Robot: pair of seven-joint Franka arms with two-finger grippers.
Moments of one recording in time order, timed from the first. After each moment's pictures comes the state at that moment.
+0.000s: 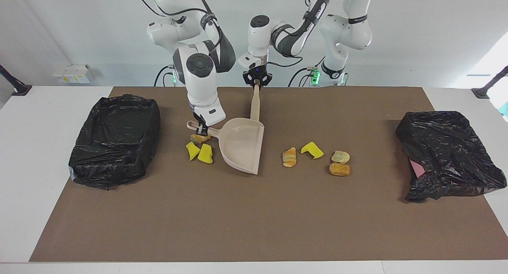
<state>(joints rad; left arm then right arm) -0.75 -0.14 -0.40 -2.40 -0.07 2.23 -0.93 0.40 0.14 -0.04 -1.92 -0.07 1.93 -0.97</state>
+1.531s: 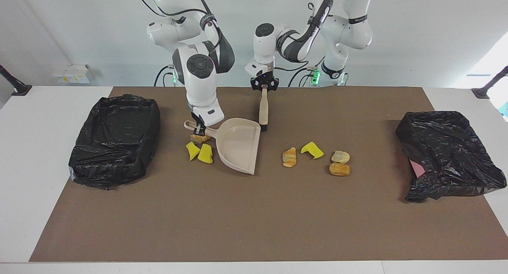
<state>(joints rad) -0.71 -0.09 -0.40 -2.48 -0.07 2.34 -0.91 0.39 0.14 -0.04 -1.92 -0.10 1.92 -0.97</state>
